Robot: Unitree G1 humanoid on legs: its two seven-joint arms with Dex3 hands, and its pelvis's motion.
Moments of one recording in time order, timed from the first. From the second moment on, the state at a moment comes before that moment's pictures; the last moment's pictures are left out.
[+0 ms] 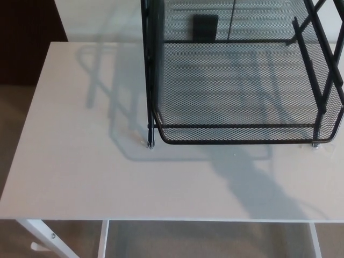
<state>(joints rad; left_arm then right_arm) 0.18 0.72 0.32 0.83 -0.12 0.14 -0.29 -0.83 -0.79 0.21 0.04 -0.36 0.07 0.28</state>
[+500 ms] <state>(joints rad) 0.18 0.72 0.32 0.85 -0.12 0.14 -0.29 -0.84 -0.79 0.51 0.17 -0.49 0.01 0.46</state>
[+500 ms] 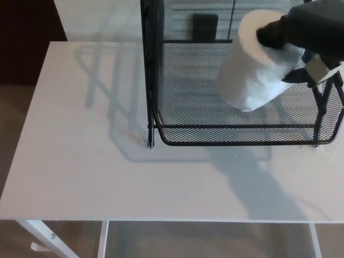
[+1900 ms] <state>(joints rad) 0.19 0.72 0.30 0.85 -0.12 0.14 -0.29 -1.23 -0.81 0.46 0.24 -0.45 0.06 1.00</state>
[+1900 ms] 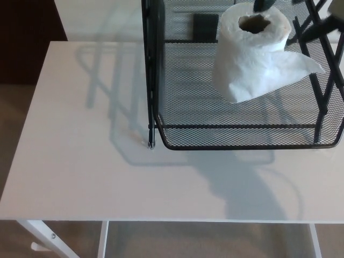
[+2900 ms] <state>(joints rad) 0.21 0.72 0.30 0.83 -0.12 0.14 -0.29 -0.67 -1.15 -0.42 0.20 -0.32 0.13 1.05</state>
